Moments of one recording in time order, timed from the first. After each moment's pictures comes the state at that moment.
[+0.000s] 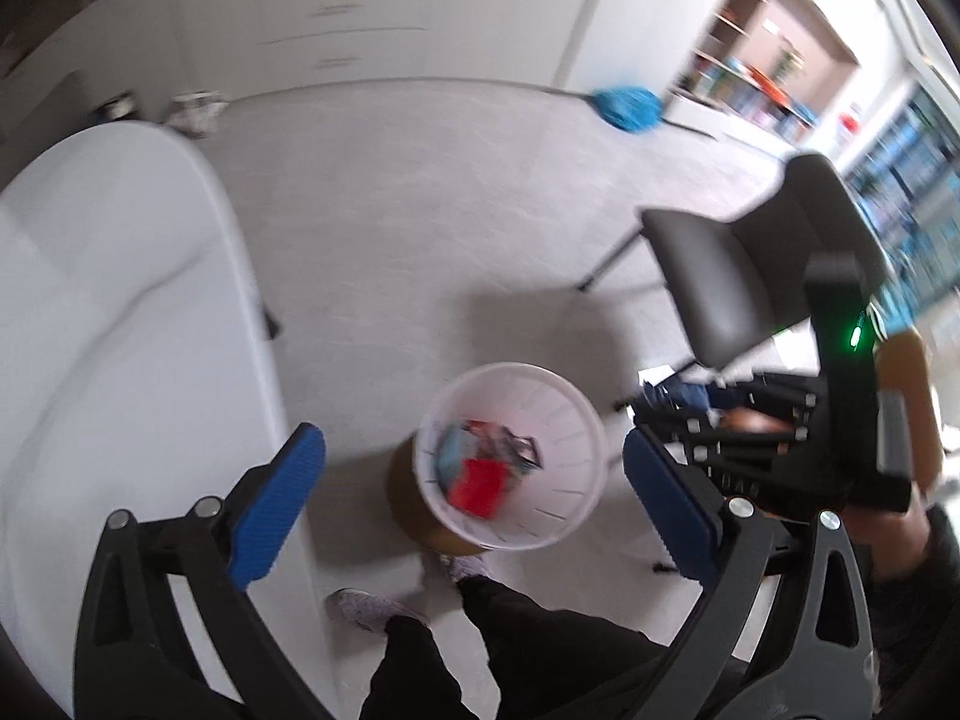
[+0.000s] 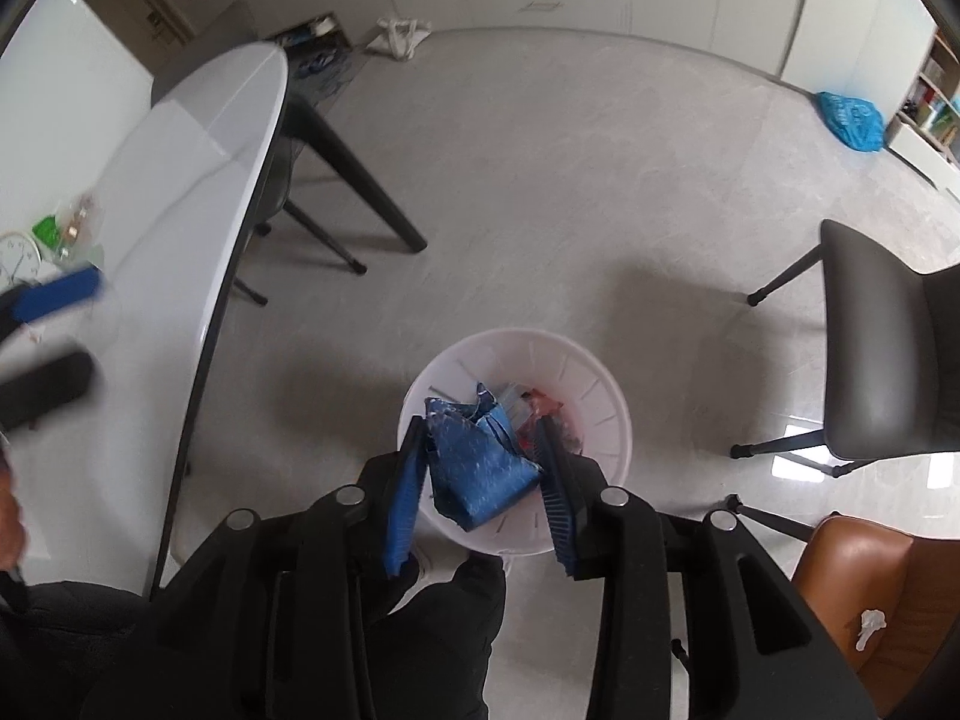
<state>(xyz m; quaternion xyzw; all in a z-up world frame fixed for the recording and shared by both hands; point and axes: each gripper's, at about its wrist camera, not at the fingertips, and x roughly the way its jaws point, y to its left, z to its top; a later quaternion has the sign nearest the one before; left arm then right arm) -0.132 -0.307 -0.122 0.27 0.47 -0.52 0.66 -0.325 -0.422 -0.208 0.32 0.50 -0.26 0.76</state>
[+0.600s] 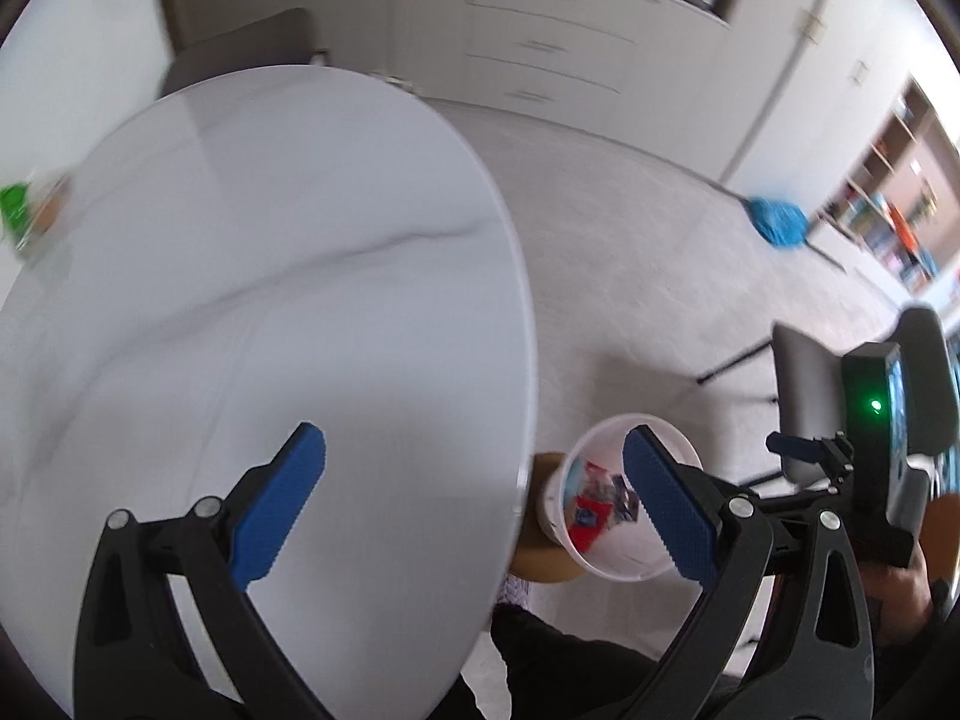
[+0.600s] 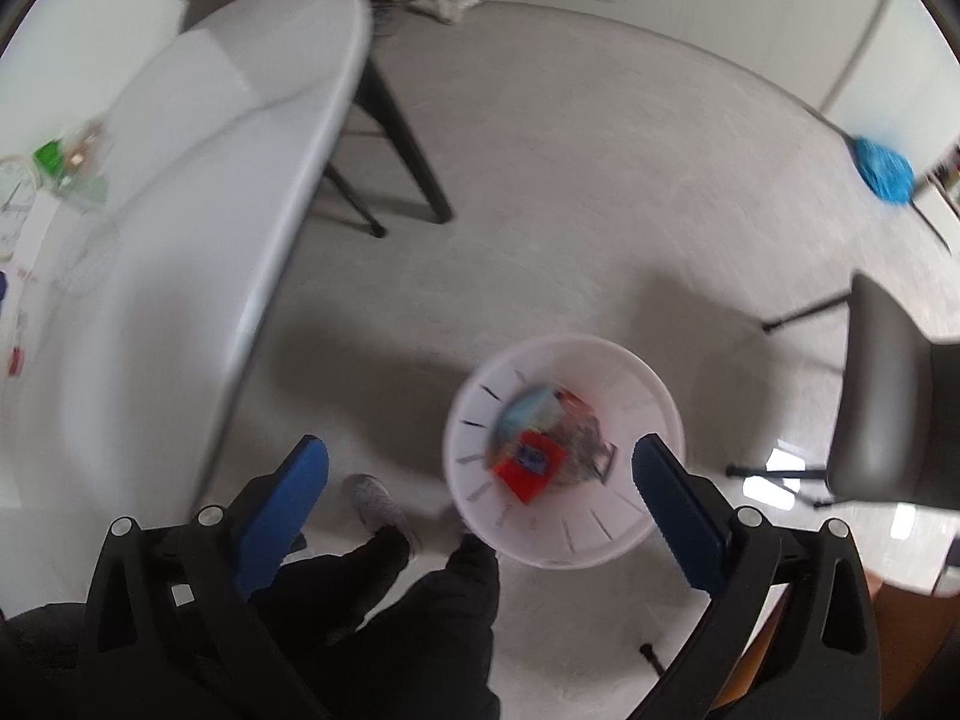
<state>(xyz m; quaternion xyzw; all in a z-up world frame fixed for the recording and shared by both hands) -0.050 -0.198 -0.089 0.18 0.47 -0.36 0.78 -0.227 -0.370 -0.183 0.25 0.54 -0.21 0.77</state>
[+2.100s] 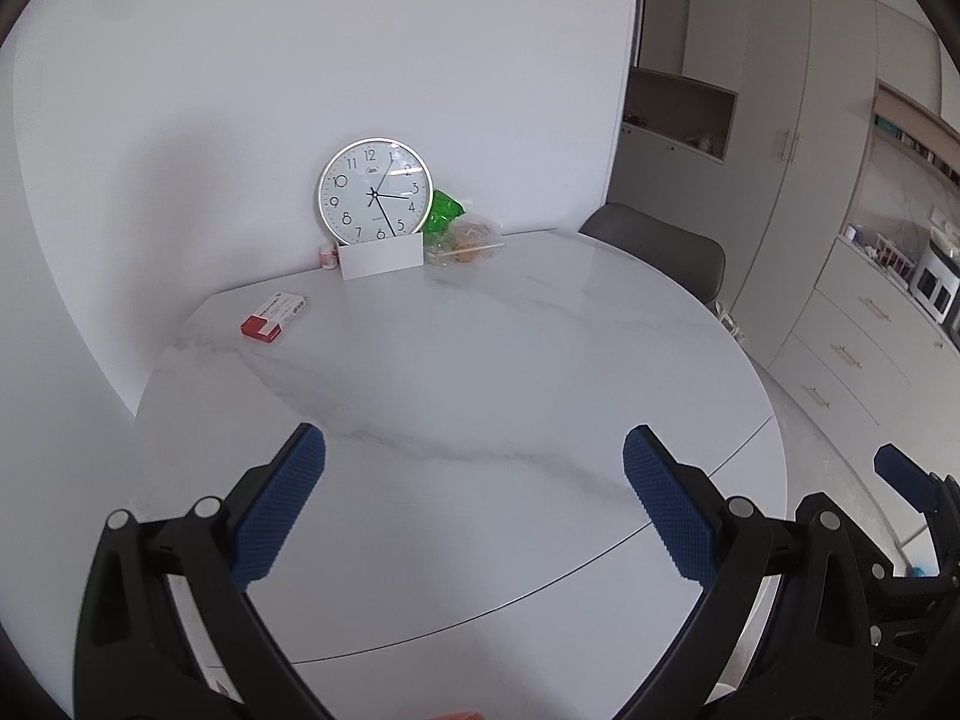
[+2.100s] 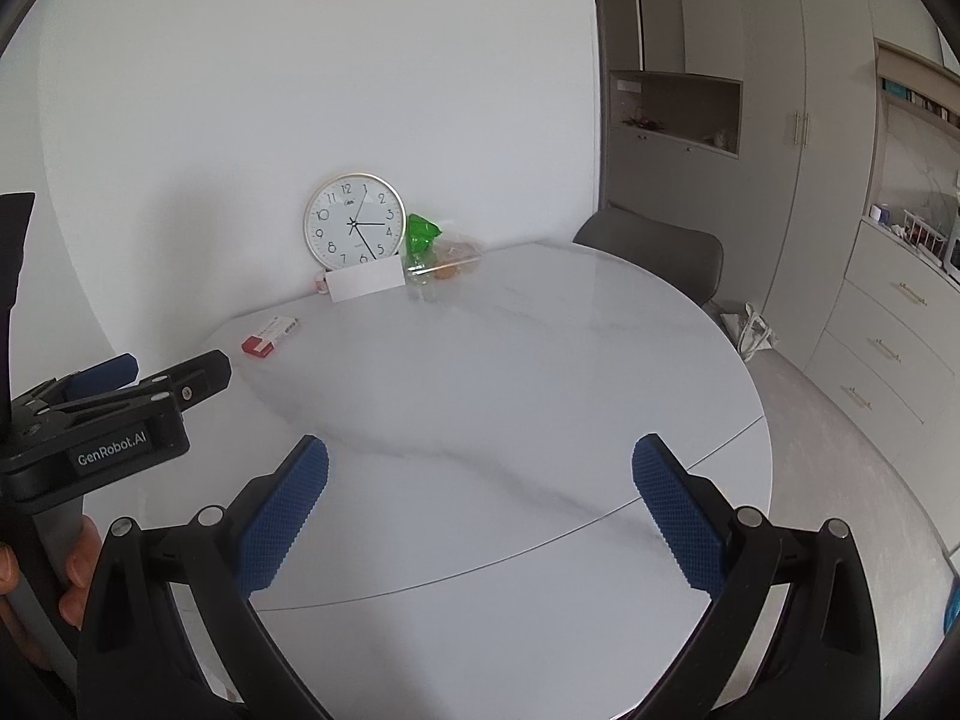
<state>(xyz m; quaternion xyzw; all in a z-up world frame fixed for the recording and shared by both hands) -0.018 0.038 0.090 -0.02 0.33 0.01 0.94 -0.070 -0.157 0.090 0.02 0.30 0.06 0.95</state>
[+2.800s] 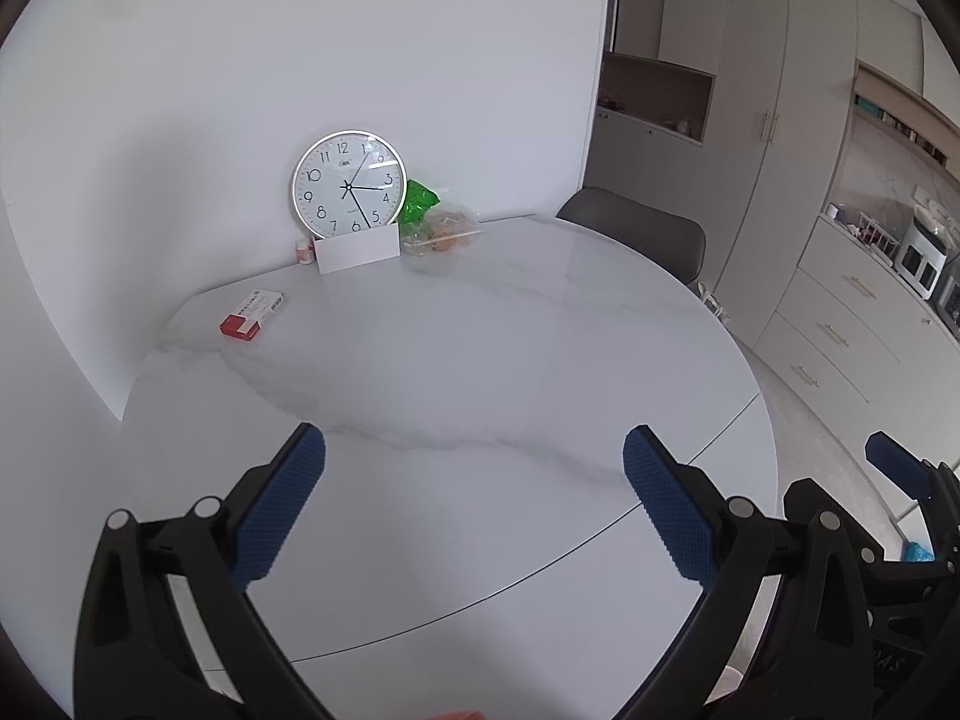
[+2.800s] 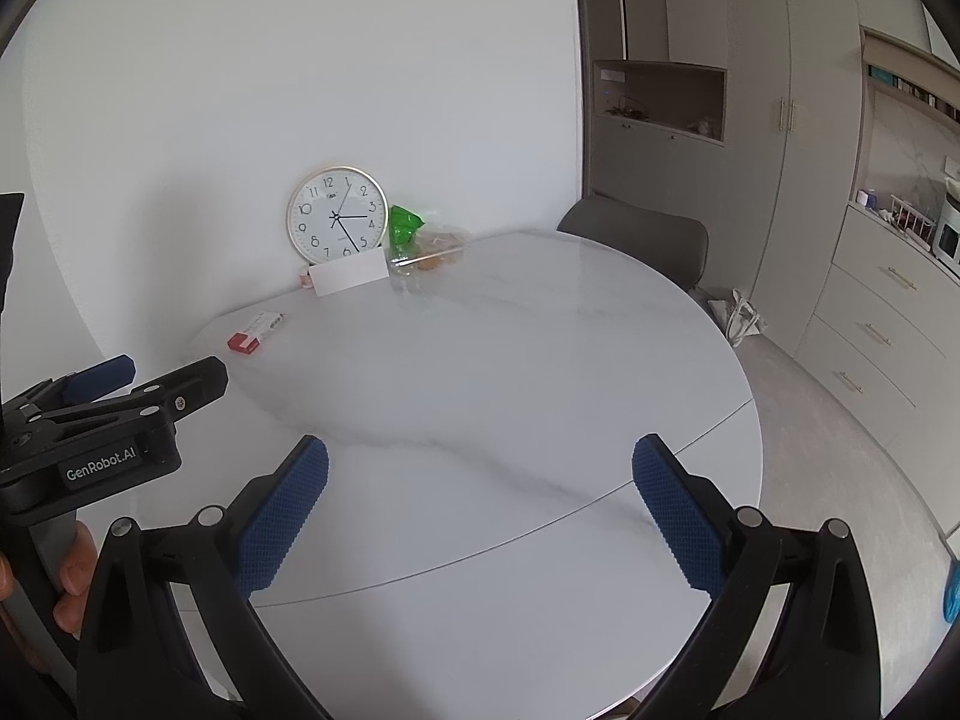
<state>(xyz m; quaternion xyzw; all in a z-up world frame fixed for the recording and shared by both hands) -0.021 0.024 0.086 -0.01 0.34 -0.02 0.94 -0.073 -0.164 0.083 0.02 0.31 0.04 0.95</state>
